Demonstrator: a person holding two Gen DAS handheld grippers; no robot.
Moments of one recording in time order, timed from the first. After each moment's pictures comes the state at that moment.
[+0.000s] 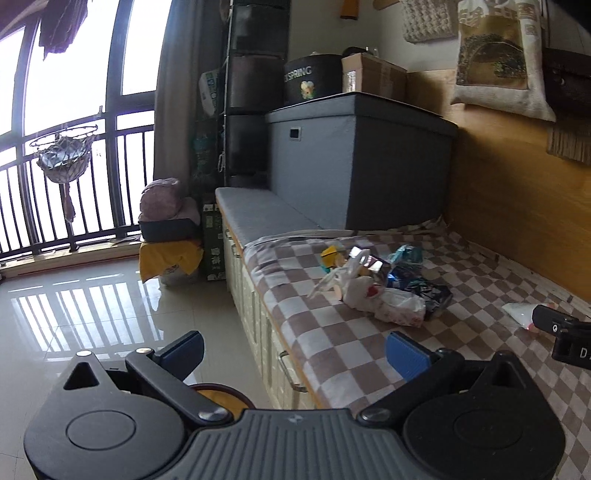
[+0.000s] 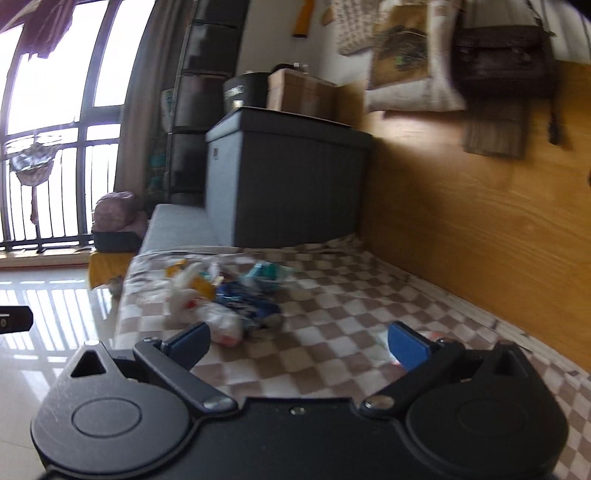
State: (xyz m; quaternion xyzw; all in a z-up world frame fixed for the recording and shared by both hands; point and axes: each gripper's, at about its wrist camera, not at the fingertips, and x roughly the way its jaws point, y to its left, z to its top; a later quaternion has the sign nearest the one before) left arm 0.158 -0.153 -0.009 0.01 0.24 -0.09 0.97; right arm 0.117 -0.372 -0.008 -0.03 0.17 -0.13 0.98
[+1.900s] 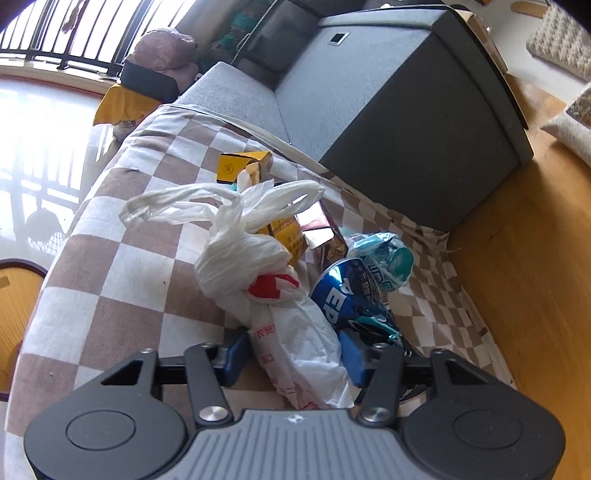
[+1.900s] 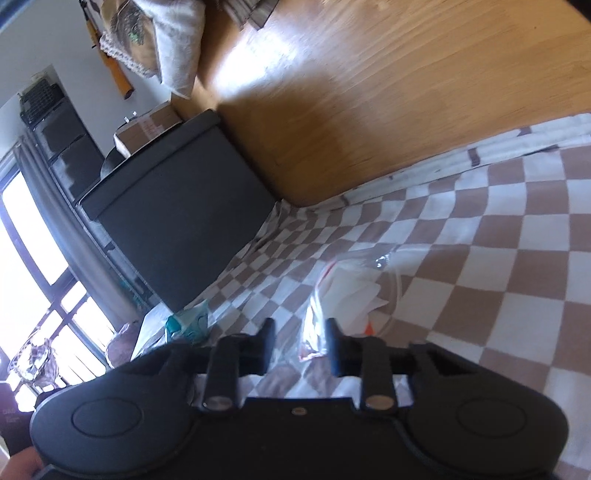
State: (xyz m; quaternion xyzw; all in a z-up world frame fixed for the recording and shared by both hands) left arm 0.359 -0.272 -0.110 -0.26 0.36 -0.10 0.89; right arm 0.182 -0.574 -0.127 0.34 0.12 -0.11 0.93
